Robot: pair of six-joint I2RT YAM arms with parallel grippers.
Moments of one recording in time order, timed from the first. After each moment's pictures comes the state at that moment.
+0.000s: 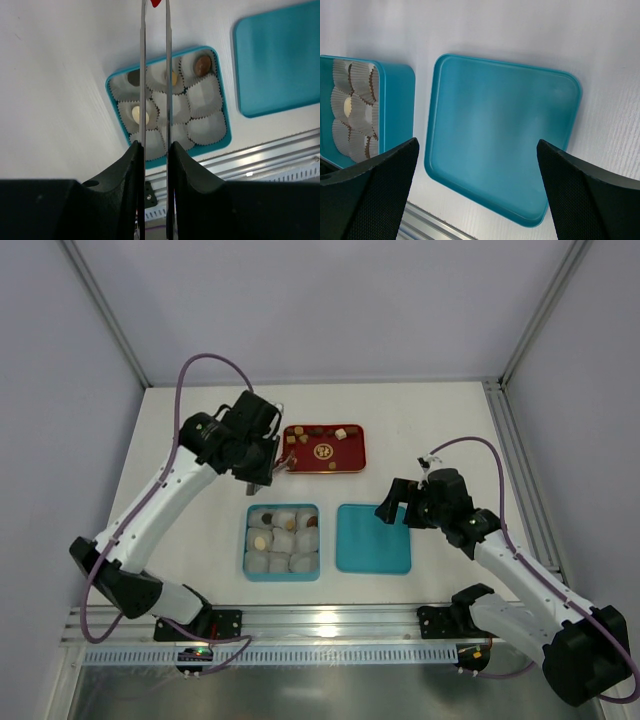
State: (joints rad) left arm -0.63 1.47 1.69 -1.28 -0.12 -0.33; right arm 0.40 0.93 0.58 -0.36 -0.16 0.52
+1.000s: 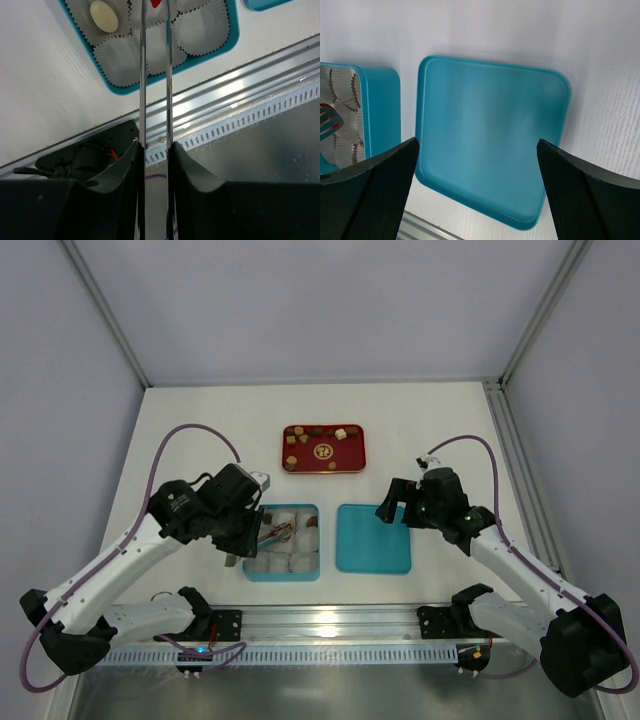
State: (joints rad) left arm -0.81 1.06 1.23 -1.36 0.00 -0.48; right arm 0.40 0.98 0.58 -0.34 -0.11 0.53
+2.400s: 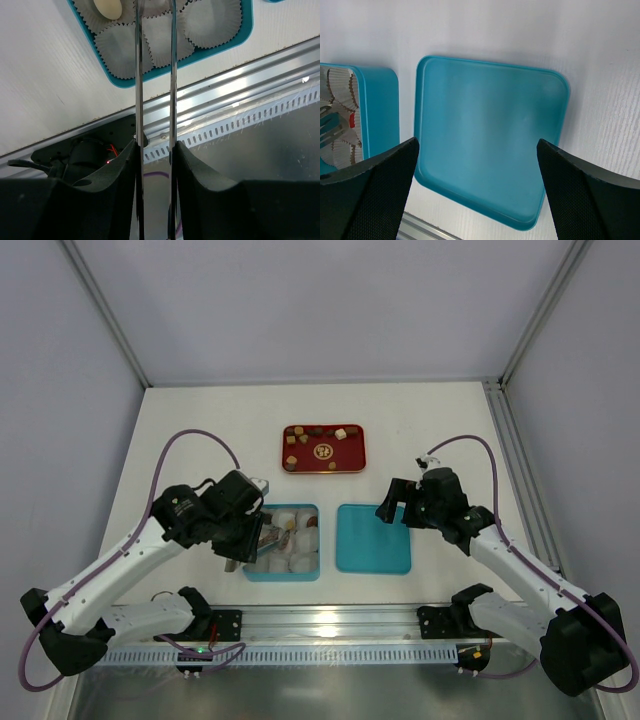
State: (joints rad) left arm -0.84 1.04 1.17 -1.36 -0.02 -0.53; right arm 0.41 0.99 0.58 -0.34 -0.11 0.53
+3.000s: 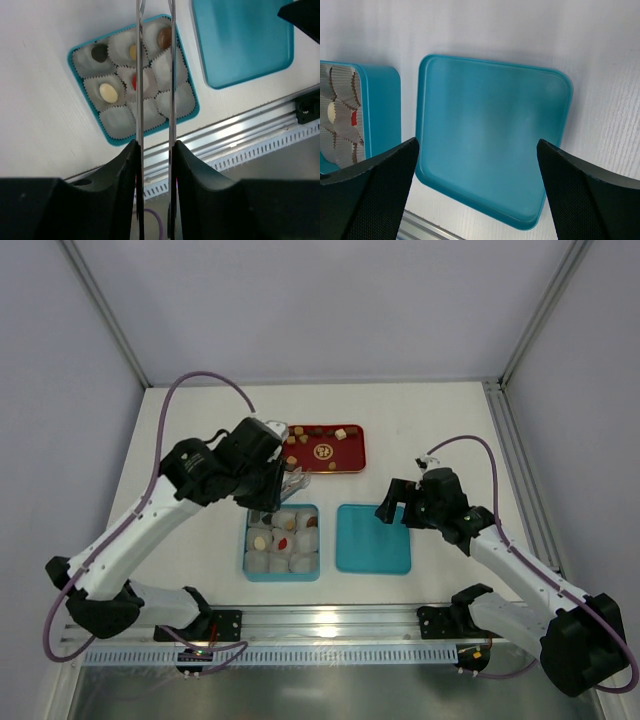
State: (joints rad) left arm -0.84 1.28 1.62 -1.36 -0.12 -0.51; right arm 0.41 0.99 0.58 -0.34 -0.12 0.53
